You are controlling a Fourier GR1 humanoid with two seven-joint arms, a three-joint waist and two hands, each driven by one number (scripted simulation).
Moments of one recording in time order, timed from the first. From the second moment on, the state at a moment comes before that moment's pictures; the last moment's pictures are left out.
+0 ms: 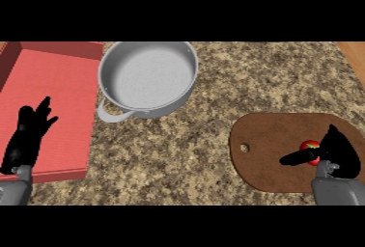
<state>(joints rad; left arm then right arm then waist) -0.11 0.42 0.03 -1.41 -0.05 0.17 0.34 -0.14 -0.18 -0.07 -1.56 0.86 0.09 1.15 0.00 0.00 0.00</state>
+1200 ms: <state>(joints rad) -0.08 0.35 0.08 -1.47 -0.12 0.12 0.37 -0.17 -0.18 -0.08 -1.50 1.04 0.09 1.02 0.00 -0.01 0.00</state>
